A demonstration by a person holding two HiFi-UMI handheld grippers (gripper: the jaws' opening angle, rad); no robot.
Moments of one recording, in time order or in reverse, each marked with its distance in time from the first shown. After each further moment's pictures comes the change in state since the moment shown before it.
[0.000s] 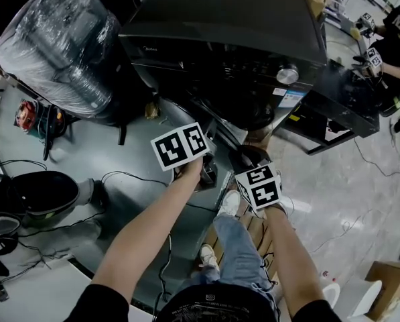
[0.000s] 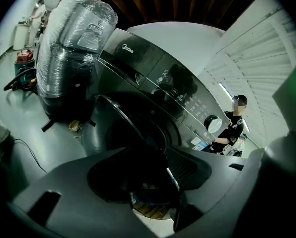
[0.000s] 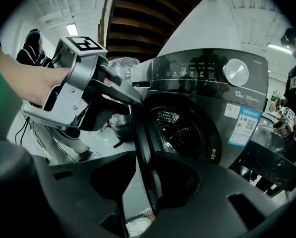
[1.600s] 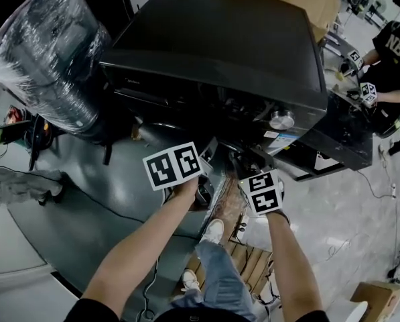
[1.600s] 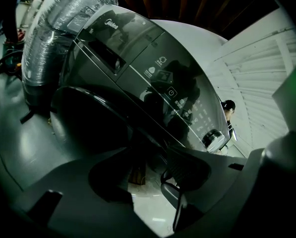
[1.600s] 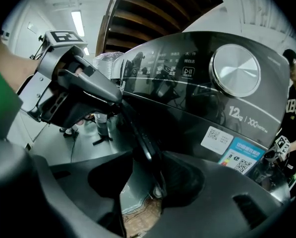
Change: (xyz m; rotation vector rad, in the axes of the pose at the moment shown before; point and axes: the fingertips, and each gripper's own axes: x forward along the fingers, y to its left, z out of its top) left arm 0.070 -0.039 0.036 -0.073 0.019 -0.142; right arm 0.048 -0.118 0.045 -0.118 -0.008 -0.110
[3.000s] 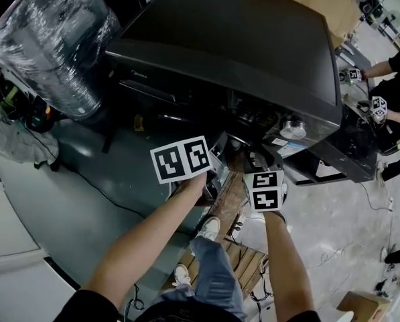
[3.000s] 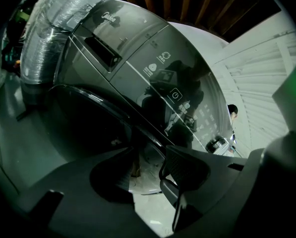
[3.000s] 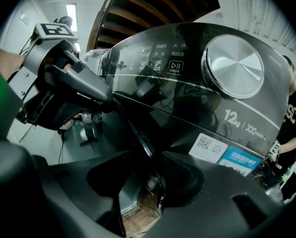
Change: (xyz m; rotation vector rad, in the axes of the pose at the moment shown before) left arm 0.018 -0.004 0.014 -0.015 -0.017 -0.016; right arm 0.017 -0.031 0.011 0.018 0.000 -0.123
